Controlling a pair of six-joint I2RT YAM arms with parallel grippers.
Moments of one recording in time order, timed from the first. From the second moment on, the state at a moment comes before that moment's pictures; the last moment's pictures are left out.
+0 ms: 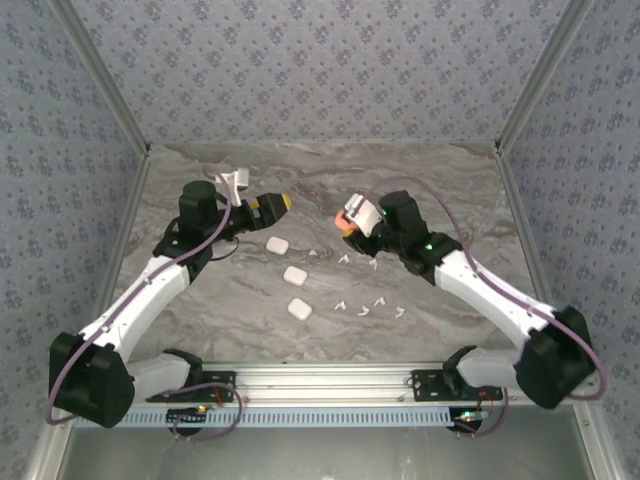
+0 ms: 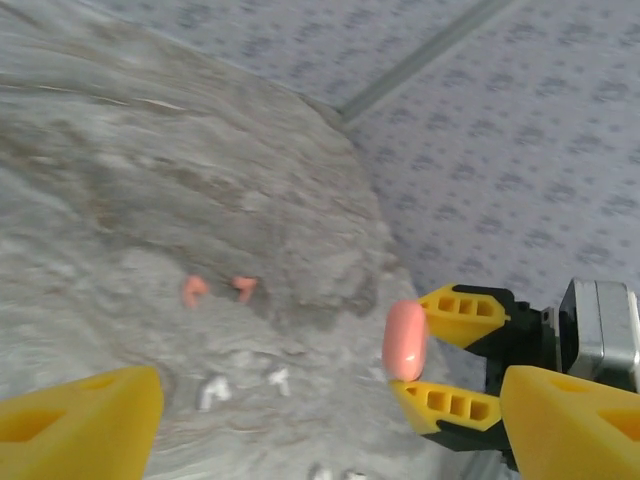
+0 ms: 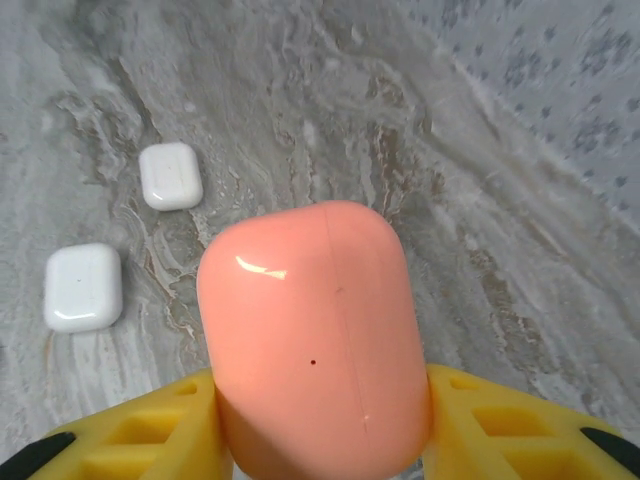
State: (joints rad) left arm -0.37 1.18 0.88 0.00 0.57 -0.72; right arm 0.60 1.21 0.91 -0.25 -0.09 -0.40
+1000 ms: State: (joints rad) left arm -0.68 1.49 1.09 0.09 0.80 -0.63; right arm 0.62 0.99 0.82 -0.23 -0.12 -0.45
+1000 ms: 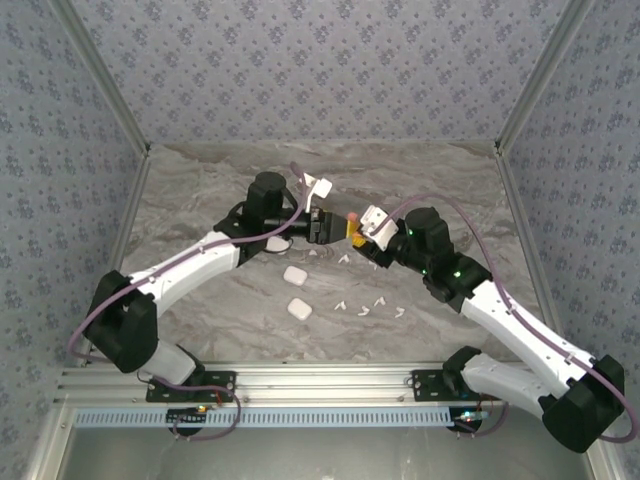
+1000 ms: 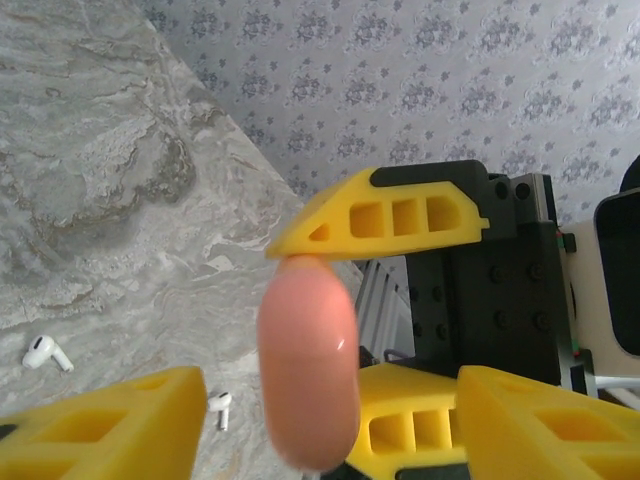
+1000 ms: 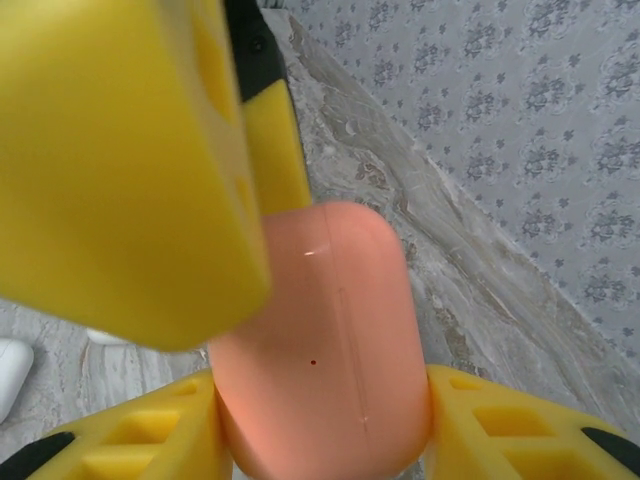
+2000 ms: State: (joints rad) left arm -0.68 1.55 1.12 0.09 0.79 -0.60; right arm 0.60 1.06 0.85 -0.20 -0.13 -0.40
